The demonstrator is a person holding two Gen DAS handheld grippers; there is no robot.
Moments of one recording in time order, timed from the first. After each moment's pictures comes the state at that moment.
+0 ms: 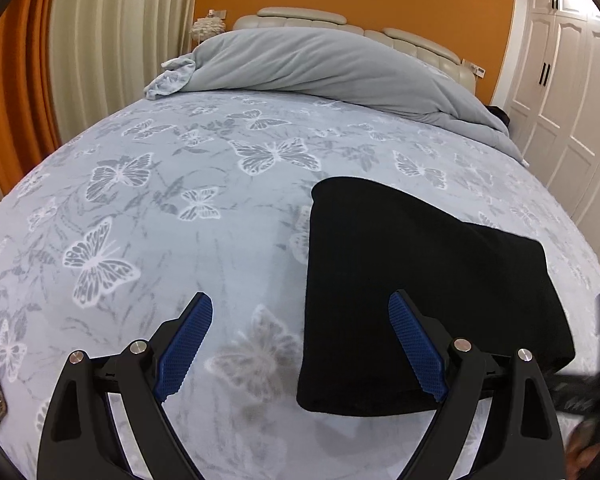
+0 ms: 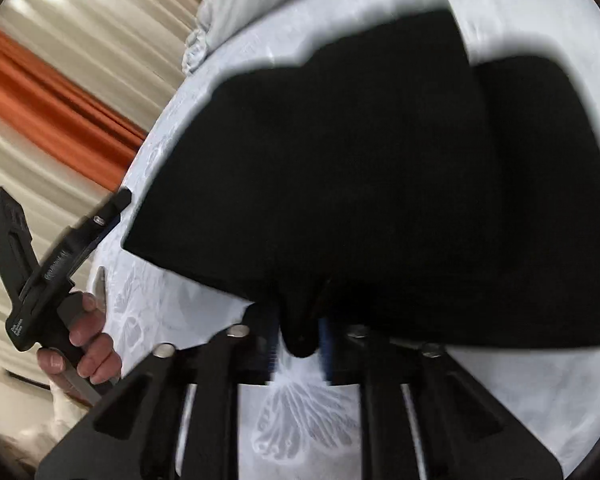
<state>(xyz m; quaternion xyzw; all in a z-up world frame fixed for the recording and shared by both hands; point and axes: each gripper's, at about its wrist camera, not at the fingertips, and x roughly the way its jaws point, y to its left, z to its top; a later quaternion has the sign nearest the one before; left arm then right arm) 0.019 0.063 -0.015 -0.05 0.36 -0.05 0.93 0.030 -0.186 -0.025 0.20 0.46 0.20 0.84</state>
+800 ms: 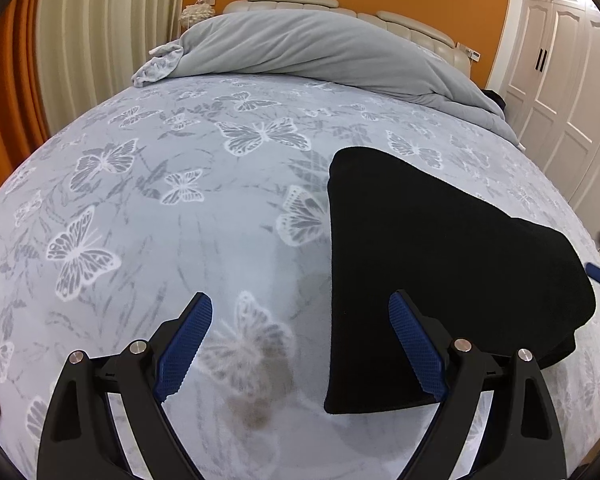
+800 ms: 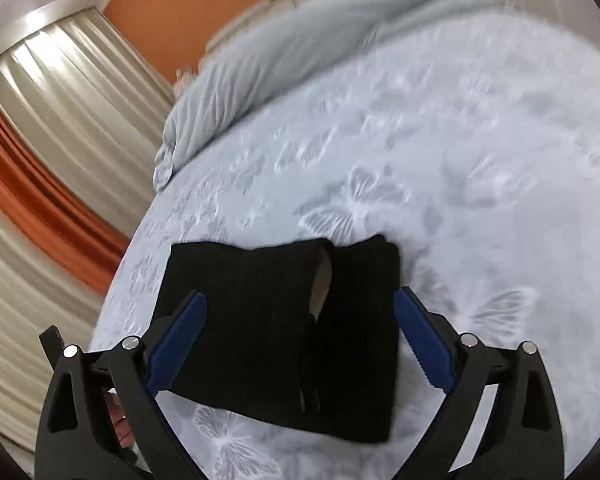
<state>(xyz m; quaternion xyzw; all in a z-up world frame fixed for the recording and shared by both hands) 0.030 0.053 -0.029 -0.04 0.39 -0.07 0.92 0.067 -0.306 -0.020 0.29 0.41 0.12 0.85</state>
